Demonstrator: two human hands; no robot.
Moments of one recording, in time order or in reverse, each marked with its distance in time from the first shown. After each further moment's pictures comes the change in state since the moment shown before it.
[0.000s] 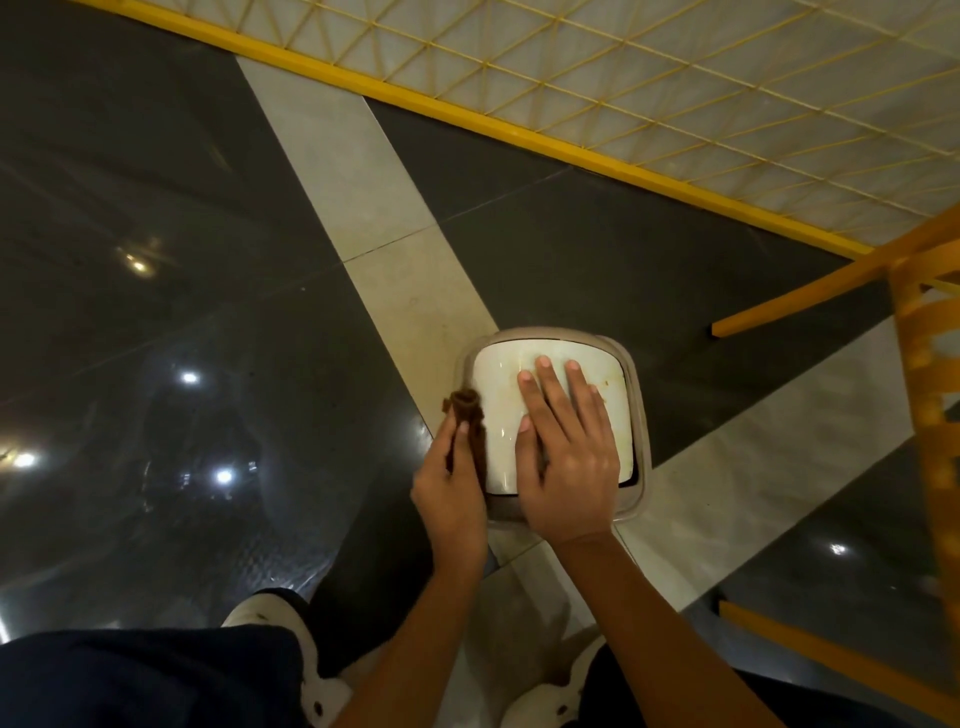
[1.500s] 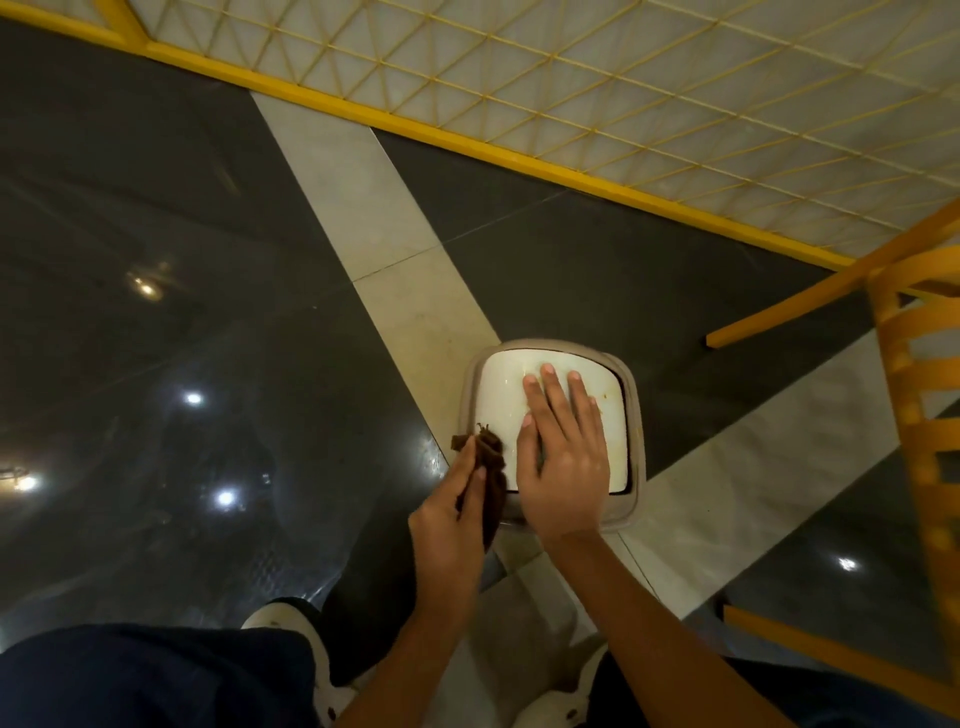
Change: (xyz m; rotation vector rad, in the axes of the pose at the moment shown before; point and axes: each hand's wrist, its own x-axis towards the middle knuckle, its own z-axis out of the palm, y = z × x) left_hand -0.021 0.000 -0.041 0.334 -0.216 0.221; right_hand -0.003 -0.011 0.010 0.000 0.056 0.099
